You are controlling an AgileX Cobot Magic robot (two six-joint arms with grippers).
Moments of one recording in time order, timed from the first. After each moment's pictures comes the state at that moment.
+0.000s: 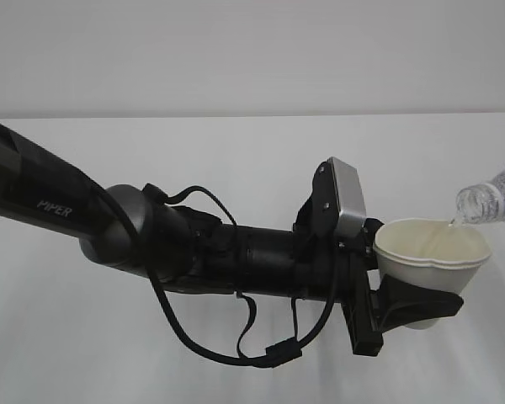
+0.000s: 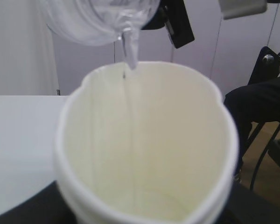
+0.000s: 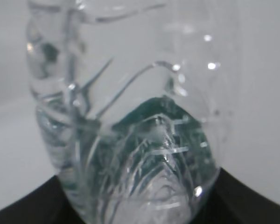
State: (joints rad) left arm -0.81 2.24 -1.20 0.98 -1.11 -0.55; right arm 0.12 0.97 -0.43 -1.73 0.21 0.08
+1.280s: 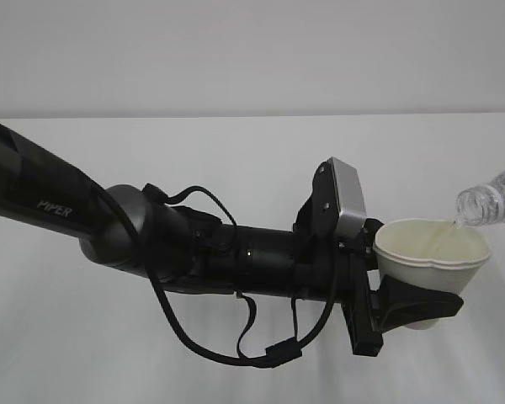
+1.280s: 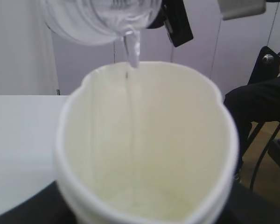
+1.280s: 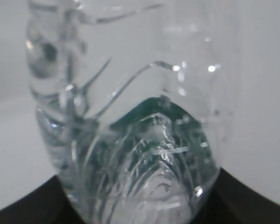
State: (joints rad) left arm -0.81 2.24 -1.20 0.98 -1.11 -0.55; right arm 0.12 0.97 -0.43 -1.76 0.21 0.08
